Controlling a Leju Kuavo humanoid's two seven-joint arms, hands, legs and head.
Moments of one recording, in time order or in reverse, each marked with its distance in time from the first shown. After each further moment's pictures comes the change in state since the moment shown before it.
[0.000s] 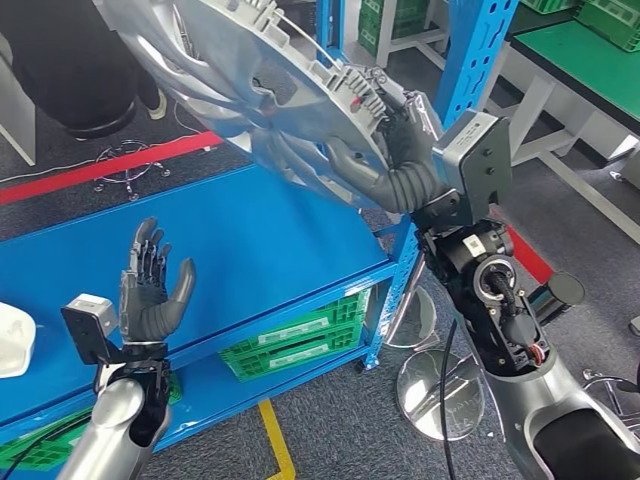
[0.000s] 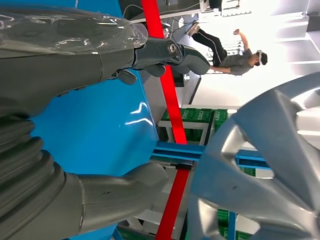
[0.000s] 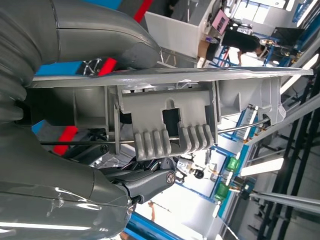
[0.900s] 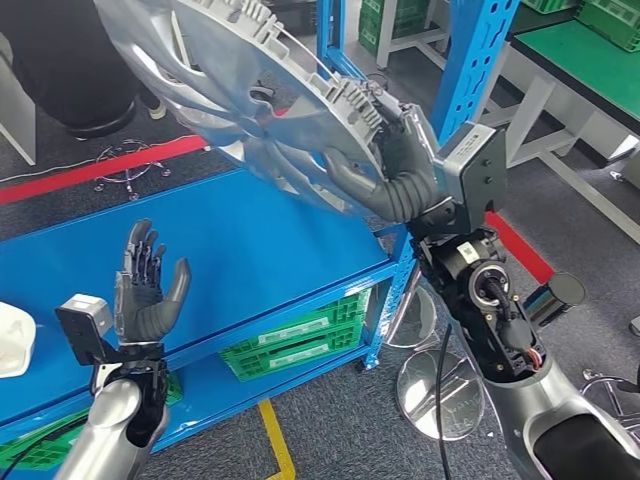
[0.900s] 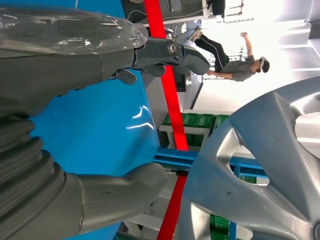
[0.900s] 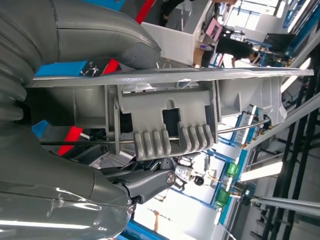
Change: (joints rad) left arm 0.001 0.010 0.000 -0.003 0.019 0.019 0.000; right arm 0.024 0.000 0.016 0.011 -0.038 -0.012 -0.035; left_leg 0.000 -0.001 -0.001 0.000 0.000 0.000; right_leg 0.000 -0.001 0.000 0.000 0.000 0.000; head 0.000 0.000
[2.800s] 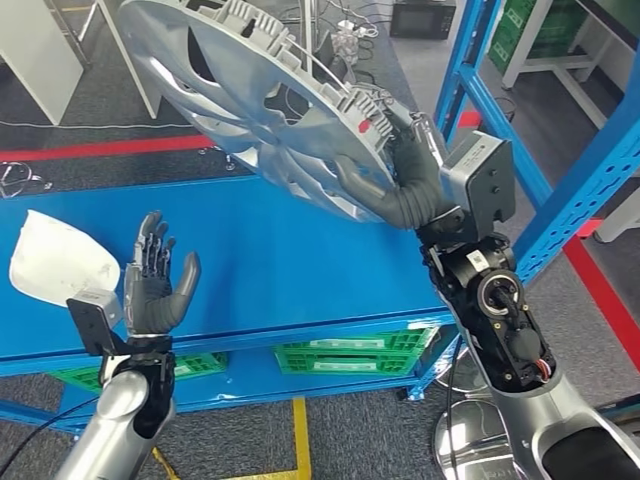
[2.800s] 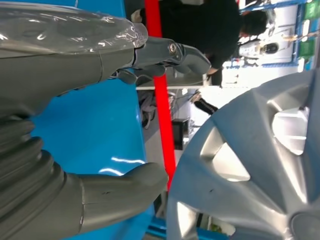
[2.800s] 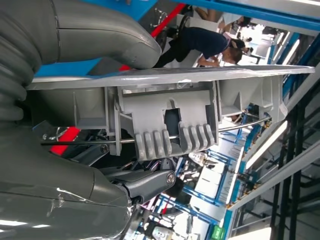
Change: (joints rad) left arm -0.002 0.006 0.000 -0.012 -0.001 0.001 -0.001; right arm 0.012 -0.001 0.003 0.007 0.027 0.010 0.004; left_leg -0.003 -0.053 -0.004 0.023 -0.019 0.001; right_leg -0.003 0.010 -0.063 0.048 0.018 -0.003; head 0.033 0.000
